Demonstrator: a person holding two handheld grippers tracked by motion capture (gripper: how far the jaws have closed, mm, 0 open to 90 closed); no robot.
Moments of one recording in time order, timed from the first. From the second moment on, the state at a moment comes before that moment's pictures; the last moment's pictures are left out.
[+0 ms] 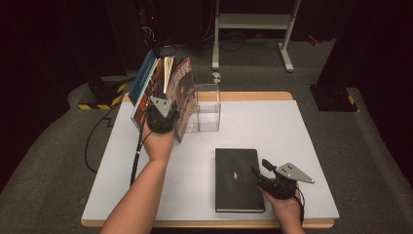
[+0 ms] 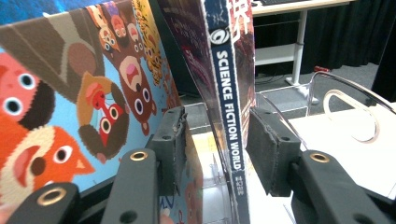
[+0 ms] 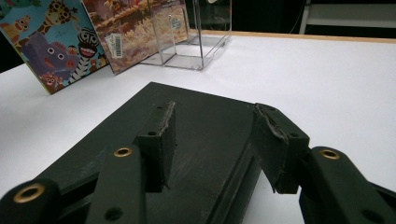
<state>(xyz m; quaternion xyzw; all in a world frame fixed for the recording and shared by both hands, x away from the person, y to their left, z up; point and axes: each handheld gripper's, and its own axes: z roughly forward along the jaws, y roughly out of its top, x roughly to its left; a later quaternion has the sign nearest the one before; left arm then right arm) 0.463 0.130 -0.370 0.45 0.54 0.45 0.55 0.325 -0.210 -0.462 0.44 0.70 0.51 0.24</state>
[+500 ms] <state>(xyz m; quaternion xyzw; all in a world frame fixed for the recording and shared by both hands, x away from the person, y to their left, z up) 0.452 0.132 -0.373 0.45 0.54 0.44 0.56 0.325 -0.210 -0.462 0.44 0.70 0.51 0.24</state>
